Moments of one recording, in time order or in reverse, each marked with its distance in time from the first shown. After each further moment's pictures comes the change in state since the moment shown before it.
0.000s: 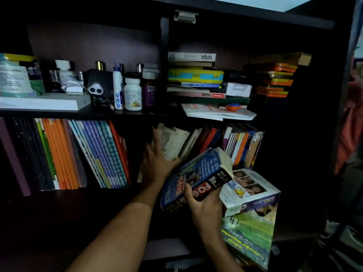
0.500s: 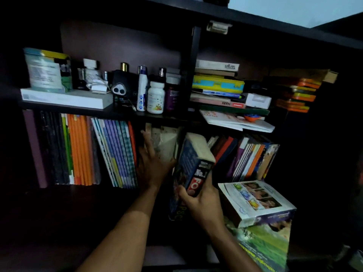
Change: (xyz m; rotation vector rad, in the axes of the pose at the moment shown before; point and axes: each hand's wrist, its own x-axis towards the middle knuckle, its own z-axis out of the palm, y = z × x) left_hand 0.006 -0.036 -0.034 -0.144 0.125 -0.113; right_hand 0.010 -0.042 0.018 -0.090 -0.245 -0.240
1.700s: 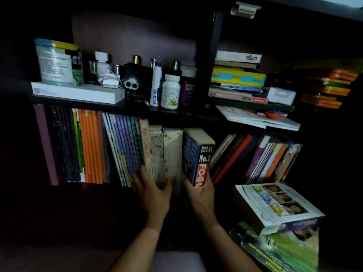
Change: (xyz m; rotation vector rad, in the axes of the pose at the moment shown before) left_hand -0.061 -0.047 -0.011 -0.137 0.104 -0.184; right_hand 0.036 0.025 0.074 0.409 0.037 0.083
